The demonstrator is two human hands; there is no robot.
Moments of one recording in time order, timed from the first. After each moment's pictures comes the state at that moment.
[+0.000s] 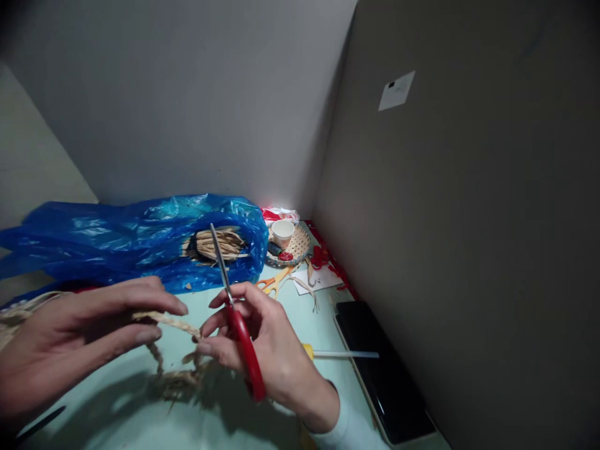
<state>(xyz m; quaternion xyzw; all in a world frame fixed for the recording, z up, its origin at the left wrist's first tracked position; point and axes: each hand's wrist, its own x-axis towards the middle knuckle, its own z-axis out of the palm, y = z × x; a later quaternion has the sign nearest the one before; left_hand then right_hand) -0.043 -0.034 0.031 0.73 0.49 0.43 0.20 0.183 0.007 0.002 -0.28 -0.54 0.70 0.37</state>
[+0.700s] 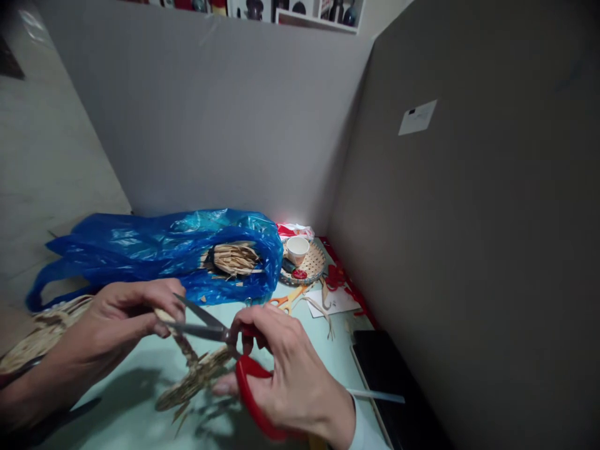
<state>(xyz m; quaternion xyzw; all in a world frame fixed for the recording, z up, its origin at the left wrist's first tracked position) -0.052 -0.004 0.026 0.64 0.42 0.53 0.37 0.196 0.028 -0.003 -0.25 -0.82 0.36 0.36</state>
